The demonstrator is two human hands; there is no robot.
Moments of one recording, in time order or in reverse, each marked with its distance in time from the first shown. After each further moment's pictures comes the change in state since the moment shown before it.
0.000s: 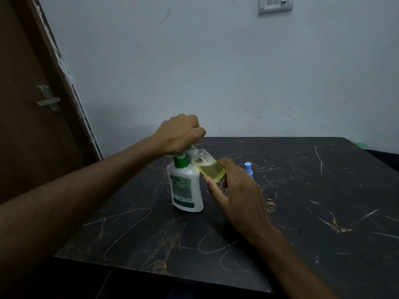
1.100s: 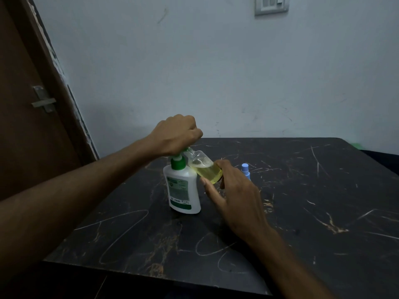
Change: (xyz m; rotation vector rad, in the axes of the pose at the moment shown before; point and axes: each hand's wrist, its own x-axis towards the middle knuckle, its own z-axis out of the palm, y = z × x) left_hand -0.001 0.002 -0.004 0.021 -0.008 0.014; right_hand 0.000 -0.002 -0.003 -0.007 0.007 -0.005
